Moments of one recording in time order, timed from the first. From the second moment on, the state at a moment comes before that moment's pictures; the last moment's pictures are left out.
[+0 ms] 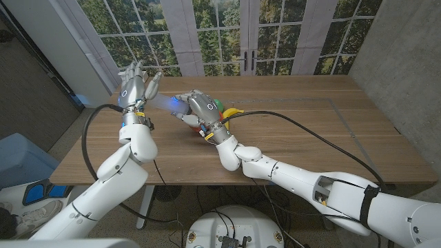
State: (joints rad) left arm 1.24 0.71 0.26 -2.33 0.42 0.76 0.59; left_hand 0.03 0.08 0.63 -0.03 0.18 0.00 -0.08 0.17 0.17 -0.11 -0.06 0.18 0.17 -0.11 -0.03 0.18 0.17 -0.04 -0.03 0.20 0.17; right arm -0.51 -0.17 -1.13 -1.15 -0.79 0.19 -1.01; right_hand 1.19 -0.02 0.24 -0.17 0.17 0.96 0.07 0.25 0.20 0.96 -0.04 0.31 0.40 0.85 -0.10 0.42 0.58 0.52 -0.05 0.95 0.18
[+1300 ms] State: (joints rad) left arm 1.20 0.75 0.31 -2.31 0.36 0.80 0.60; left_hand 0.03 0.08 0.64 -0.03 0.18 0.00 -0.07 0.17 0.17 -0.11 -0.06 0.18 0.17 -0.11 -0.04 0.18 0.17 -0.04 -0.03 0.20 0.17; right arm -0.52 -0.18 -1.13 -1.16 -0.78 0.20 -1.00; right_hand 1.19 -0.02 0.24 -0.17 0.17 0.97 0.06 0.25 0.20 0.97 -0.04 0.30 0.40 0.85 -0.10 0.41 0.59 0.52 -0.05 0.97 0.18
